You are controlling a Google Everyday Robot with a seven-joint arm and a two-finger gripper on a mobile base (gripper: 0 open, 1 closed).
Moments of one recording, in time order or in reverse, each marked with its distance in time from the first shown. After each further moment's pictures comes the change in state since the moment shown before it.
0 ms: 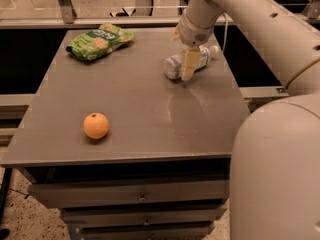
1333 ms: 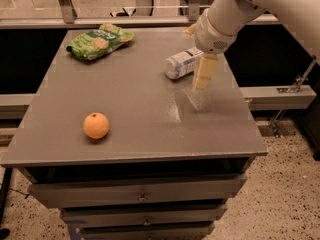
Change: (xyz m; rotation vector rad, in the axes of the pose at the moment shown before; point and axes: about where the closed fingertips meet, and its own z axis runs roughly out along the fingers) arm -0.007 0.070 -0.059 0.067 -0.084 0.087
